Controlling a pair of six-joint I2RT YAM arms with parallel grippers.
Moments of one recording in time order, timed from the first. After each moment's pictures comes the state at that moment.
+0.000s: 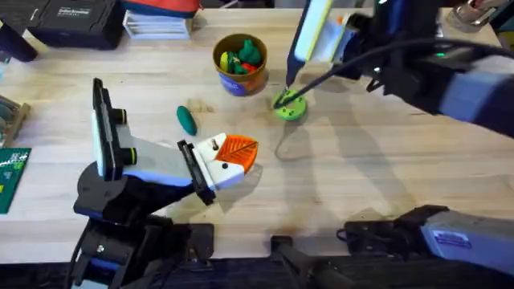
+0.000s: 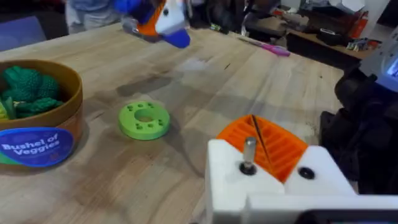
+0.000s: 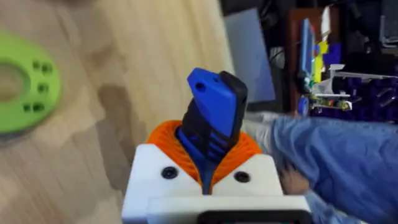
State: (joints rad) left arm -0.21 0.01 0.01 -0.07 0.90 -0.14; right arm 0.35 1.38 0.85 -0.04 0.18 -1.12
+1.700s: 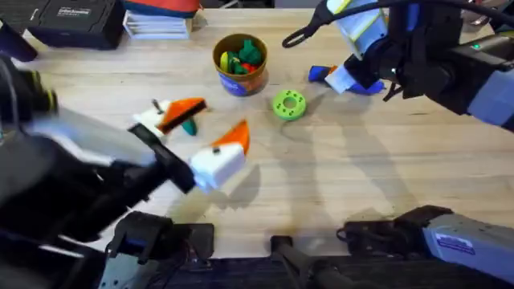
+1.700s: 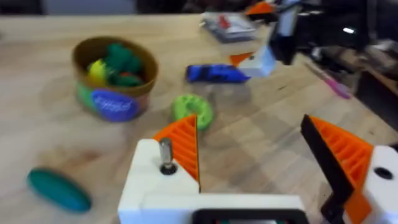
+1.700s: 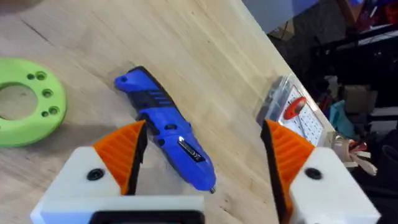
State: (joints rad) left arm -0.21 0.17 0.44 -0.52 0.54 -0.26; right arm 0.31 1.29 0.88 -0.29 0.30 -0.59
